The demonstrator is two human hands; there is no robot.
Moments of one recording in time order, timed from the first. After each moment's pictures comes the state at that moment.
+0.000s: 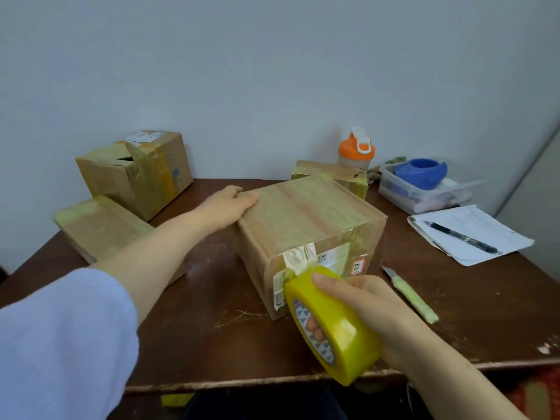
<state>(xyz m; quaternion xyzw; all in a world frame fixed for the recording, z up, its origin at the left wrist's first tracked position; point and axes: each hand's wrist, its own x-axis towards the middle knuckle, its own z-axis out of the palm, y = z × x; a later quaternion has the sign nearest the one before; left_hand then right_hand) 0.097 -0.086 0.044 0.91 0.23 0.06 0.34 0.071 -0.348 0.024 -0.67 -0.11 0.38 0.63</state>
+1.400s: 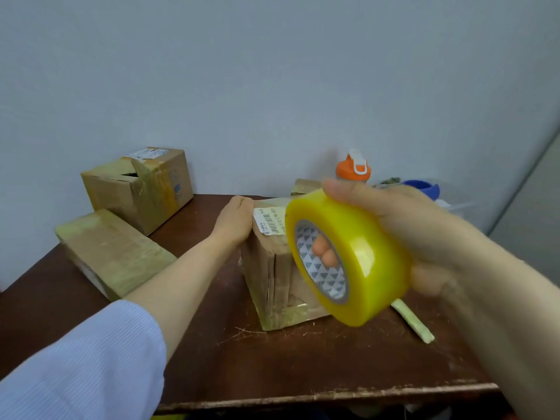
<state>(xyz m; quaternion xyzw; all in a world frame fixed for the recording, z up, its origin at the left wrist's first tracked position) 0.111 -0.104 0.032 0.79 0.22 0.25 0.51 0.074 -0.336 0.140 -0.67 -0.22 0.30 0.64</state>
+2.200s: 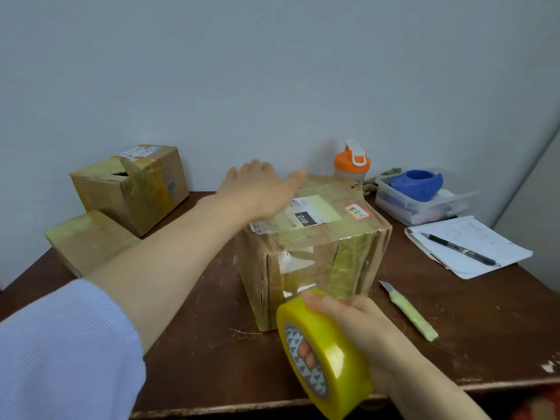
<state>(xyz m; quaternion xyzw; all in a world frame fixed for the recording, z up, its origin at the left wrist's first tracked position) 0.125 -0.137 0.088 0.97 0.19 0.09 0.08 0.071 -0.340 0.025 -0.68 -0.06 0.40 0.61</state>
